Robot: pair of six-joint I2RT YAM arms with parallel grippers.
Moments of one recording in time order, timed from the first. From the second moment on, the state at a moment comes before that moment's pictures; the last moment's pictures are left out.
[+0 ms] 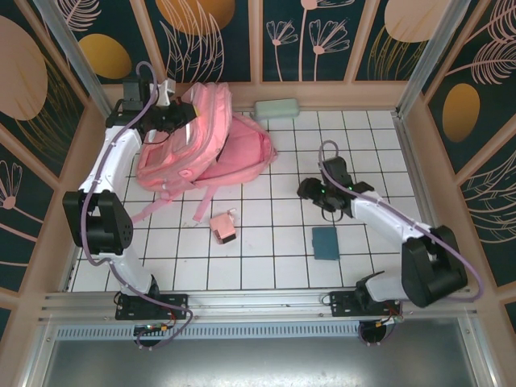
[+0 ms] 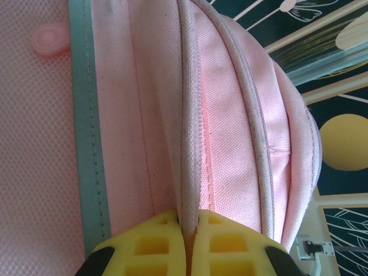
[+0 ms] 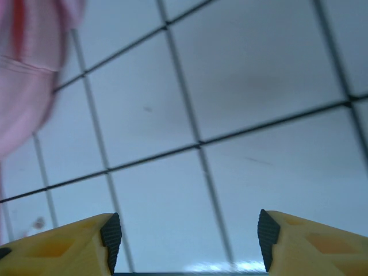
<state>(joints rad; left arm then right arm) -0.05 1.78 1.68 -0.53 0.70 -0.53 0.41 1.32 0.77 -0.42 -0.07 0.75</state>
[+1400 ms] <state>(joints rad) -0.07 1.79 1.65 -0.51 0.70 -0.53 0.39 1.05 0.38 -0.31 -0.29 0.92</state>
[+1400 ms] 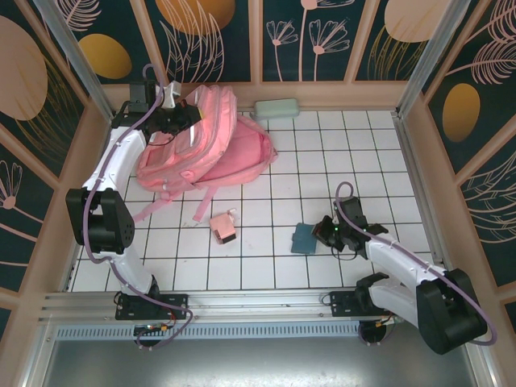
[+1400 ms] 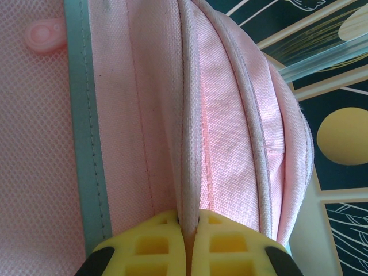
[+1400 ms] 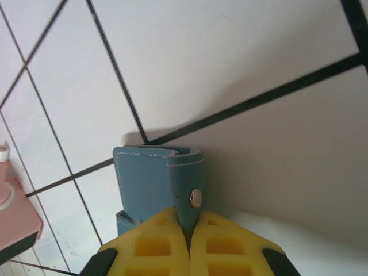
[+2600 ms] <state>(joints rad) -0.03 1.78 1.60 -0.36 0.81 -0.72 0.54 2.25 1.69 0.20 -0.50 1.11</state>
